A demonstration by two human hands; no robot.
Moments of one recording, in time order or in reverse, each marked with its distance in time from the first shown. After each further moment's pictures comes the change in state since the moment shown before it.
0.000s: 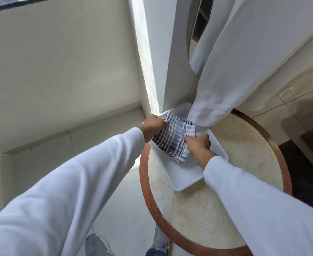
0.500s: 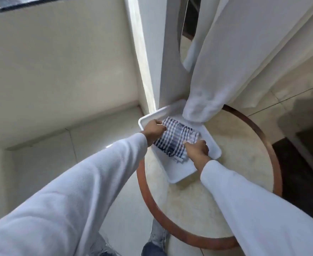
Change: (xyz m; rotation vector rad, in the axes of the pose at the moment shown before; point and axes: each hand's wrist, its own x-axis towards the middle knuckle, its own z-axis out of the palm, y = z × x) left_hand -0.021 -0.022 0.036 -0.034 0.052 0.012; right_hand -0.007 0.035 -0.017 -0.142 -0.032 0.086
